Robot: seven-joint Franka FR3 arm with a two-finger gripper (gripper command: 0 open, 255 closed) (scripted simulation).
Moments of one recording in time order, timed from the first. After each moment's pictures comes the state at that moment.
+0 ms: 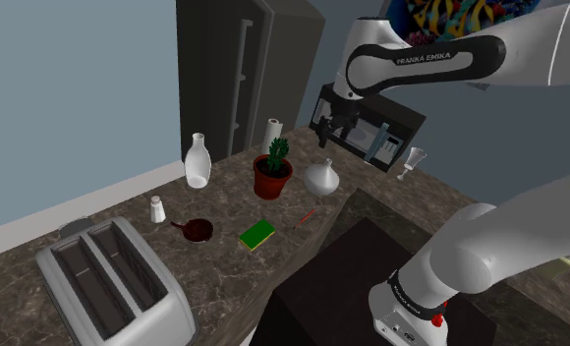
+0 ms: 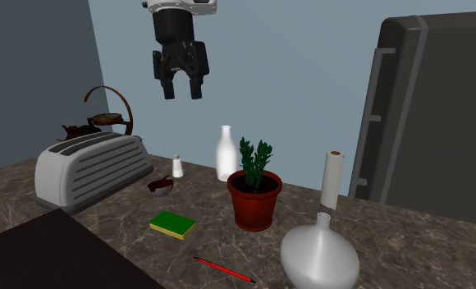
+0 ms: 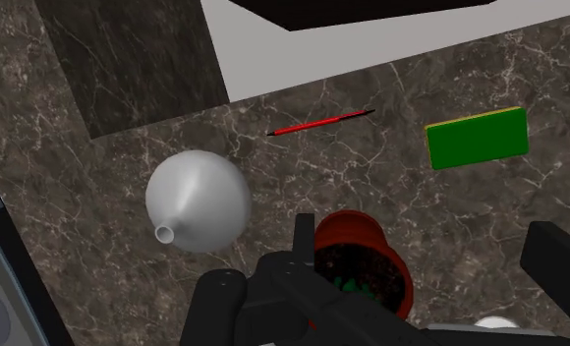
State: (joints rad) arm -0.02 -0.35 -0.08 -2.39 -0.14 2.00 0.08
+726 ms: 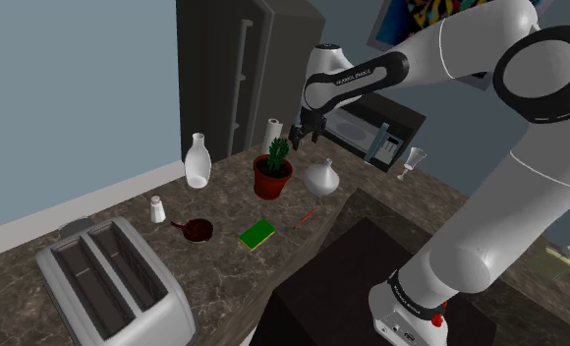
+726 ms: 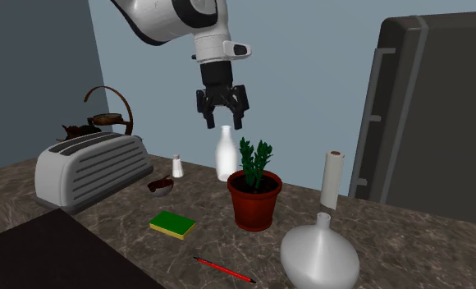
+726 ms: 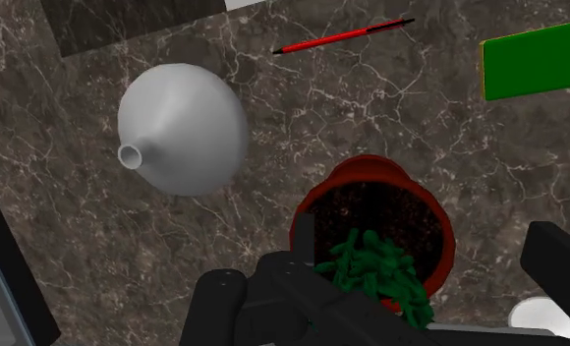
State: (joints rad) arm -0.03 0.06 -0.09 -2.18 -0.18 2.25 0.06
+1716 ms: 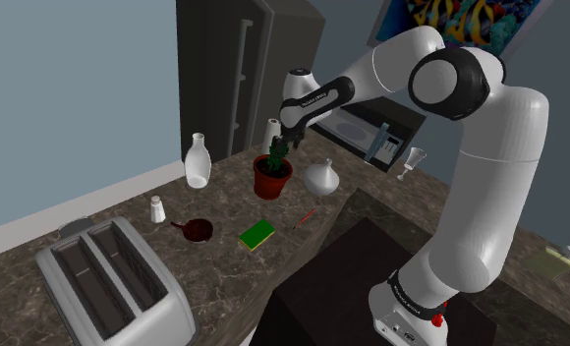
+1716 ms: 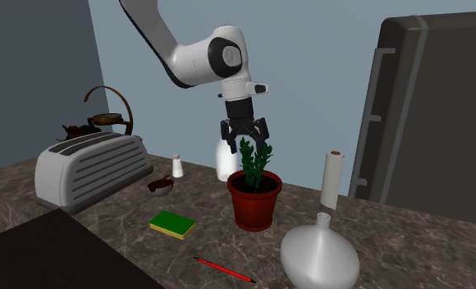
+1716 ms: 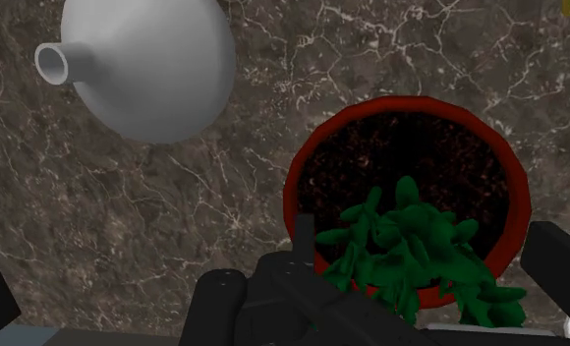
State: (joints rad) arm -0.04 0.43 -0.09 -1.94 -0.20 2.40 0.06
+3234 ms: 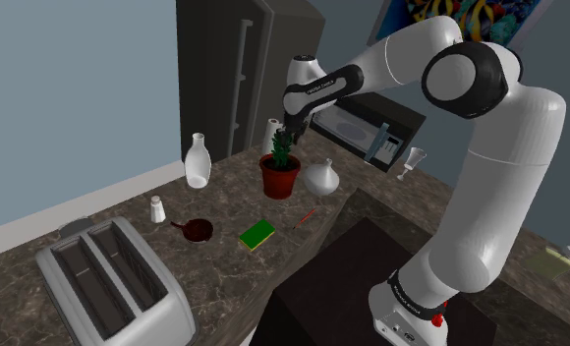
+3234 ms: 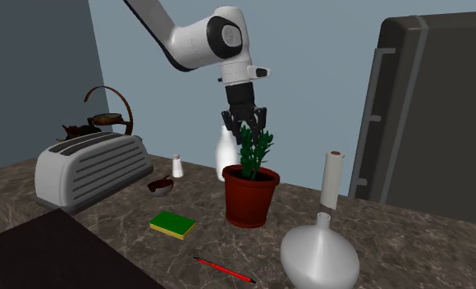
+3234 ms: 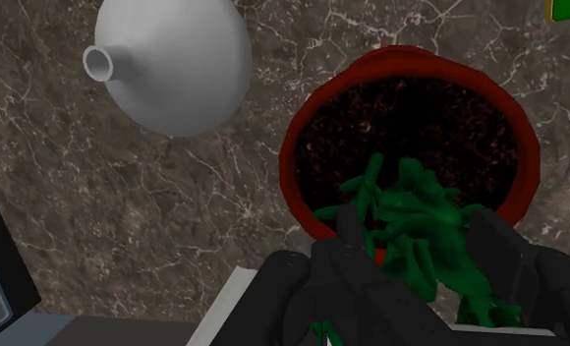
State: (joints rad) arm -0.04 0.36 -0.09 -1.93 -0.19 2.32 0.04
